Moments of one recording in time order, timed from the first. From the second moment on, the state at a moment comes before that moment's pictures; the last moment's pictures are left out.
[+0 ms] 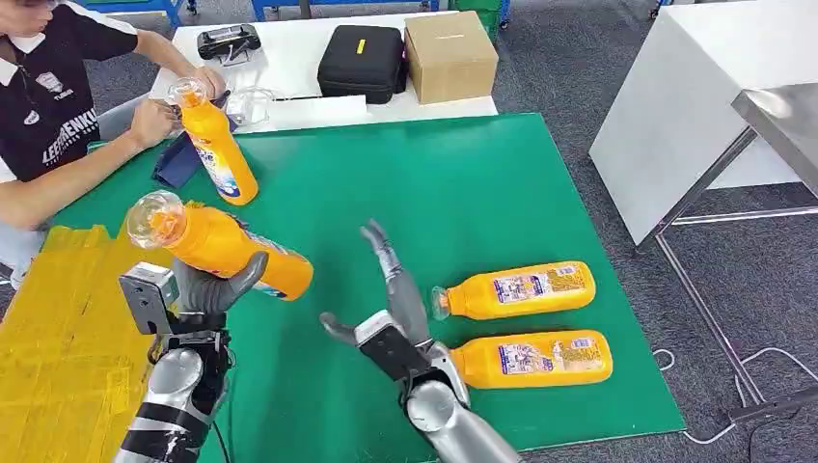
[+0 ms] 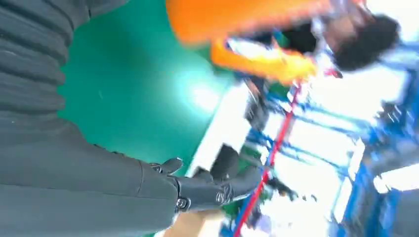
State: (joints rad) left arm -0.25 -0.05 -0.19 -1.34 0.02 0.13 -0.45; right arm -0.21 0.20 0.64 -1.22 0.30 -0.42 -0.41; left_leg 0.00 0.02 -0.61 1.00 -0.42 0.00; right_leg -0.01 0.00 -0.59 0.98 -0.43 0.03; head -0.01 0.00
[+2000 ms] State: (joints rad) left arm -0.52 0.19 -0.07 -0.53 -1.14 0.64 -0.24; right arm -0.14 0.10 0.46 -1.58 0.23 -0.37 -0.44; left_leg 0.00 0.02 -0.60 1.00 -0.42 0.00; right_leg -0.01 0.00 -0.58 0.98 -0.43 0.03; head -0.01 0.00
